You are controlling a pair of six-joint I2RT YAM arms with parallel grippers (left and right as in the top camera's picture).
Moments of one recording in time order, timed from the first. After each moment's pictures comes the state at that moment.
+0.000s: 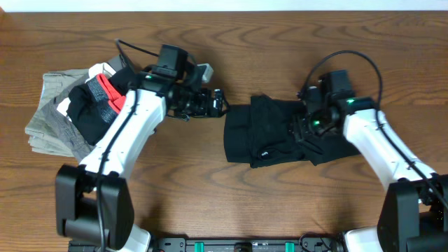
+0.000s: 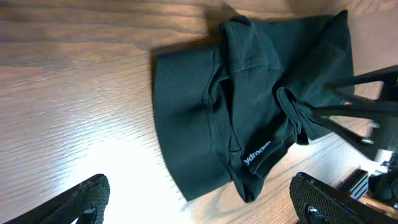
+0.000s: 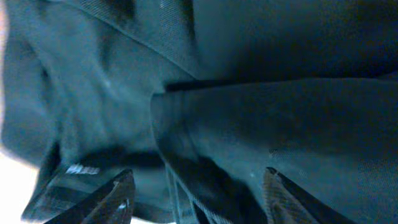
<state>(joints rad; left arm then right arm) -0.25 1.69 1.30 -0.82 0.55 -0.19 0.19 1.61 1.02 -0.71 -0.21 0.01</state>
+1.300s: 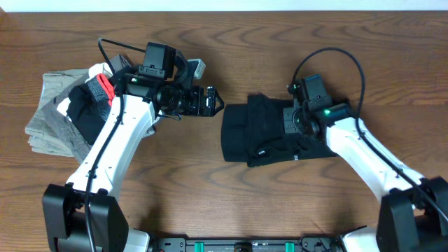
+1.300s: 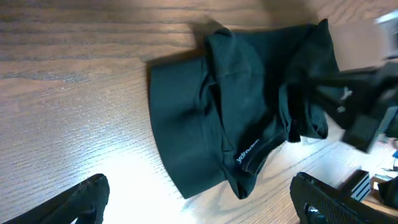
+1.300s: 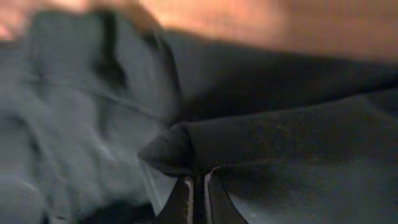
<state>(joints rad) -0.22 1.62 1.30 -0.84 0.55 -0.15 0.33 1.58 0.99 -0.52 0.01 0.24</state>
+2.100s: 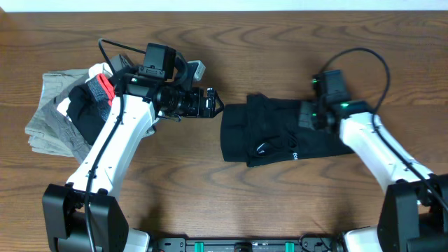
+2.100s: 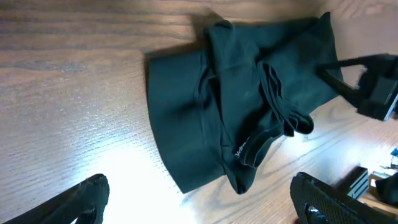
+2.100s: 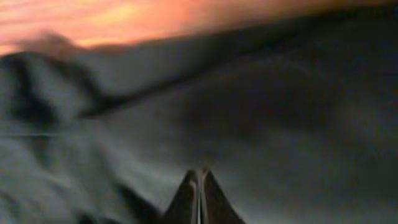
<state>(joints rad) -0.22 1.62 1.30 -0.86 0.55 -0.15 0.18 1.61 1.00 -0.60 -0.02 0.41</state>
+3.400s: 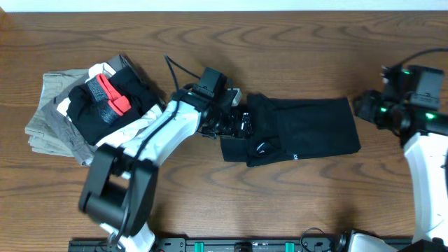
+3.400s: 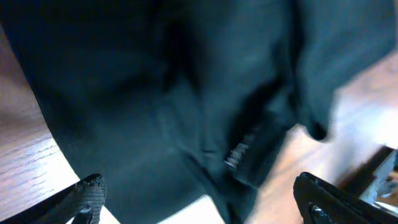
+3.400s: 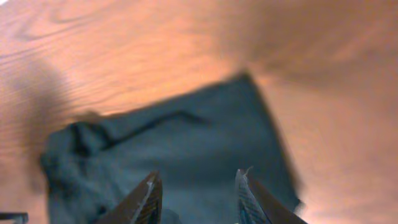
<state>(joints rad) -0.46 1.84 1.19 -0.64 0.51 -0.32 -0.26 1.35 1.10 -0.76 -0.24 0.21</state>
